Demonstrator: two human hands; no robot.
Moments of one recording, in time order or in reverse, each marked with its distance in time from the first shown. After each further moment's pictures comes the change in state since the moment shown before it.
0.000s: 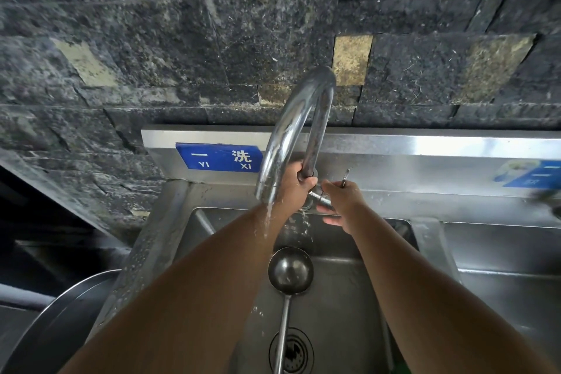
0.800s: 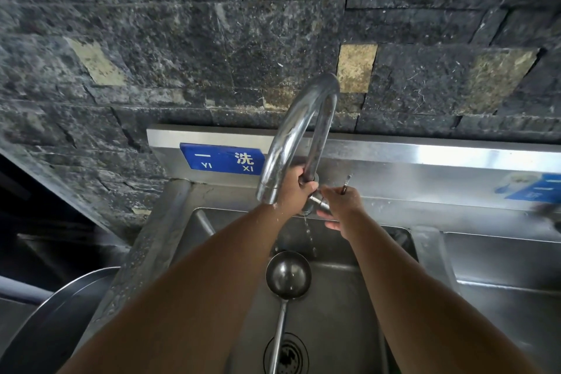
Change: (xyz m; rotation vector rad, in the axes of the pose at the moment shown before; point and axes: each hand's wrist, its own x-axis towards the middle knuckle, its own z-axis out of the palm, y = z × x) left_hand -0.002 0.002 -0.004 0.033 -0.013 0.037; right_hand 0.008 0.006 0.001 -0.079 0.032 -0.058
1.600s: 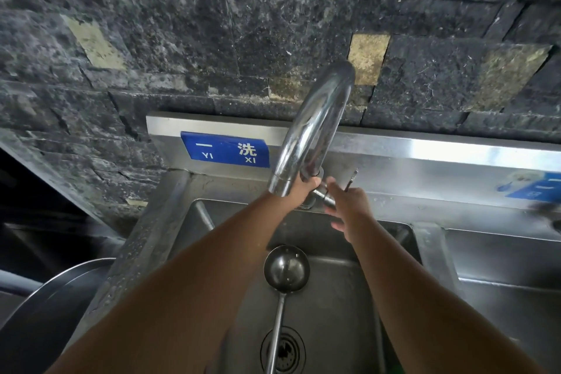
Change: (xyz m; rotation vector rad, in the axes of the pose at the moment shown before) left_hand 0.000 -0.017 -0.004 -0.009 -0.055 -0.085; right_hand -0.012 0.011 0.001 0.016 0.099 -0.052
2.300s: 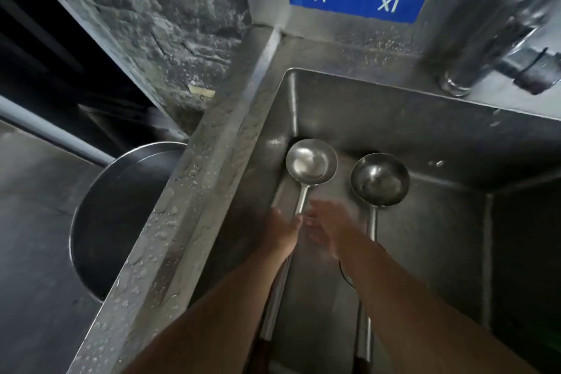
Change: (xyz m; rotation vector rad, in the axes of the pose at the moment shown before) left_hand -0.136 -0.338 0.027 -0.242 0.196 -0.763; right_hand -0.072 0.247 0.197 -0.051 -0.390 0.428
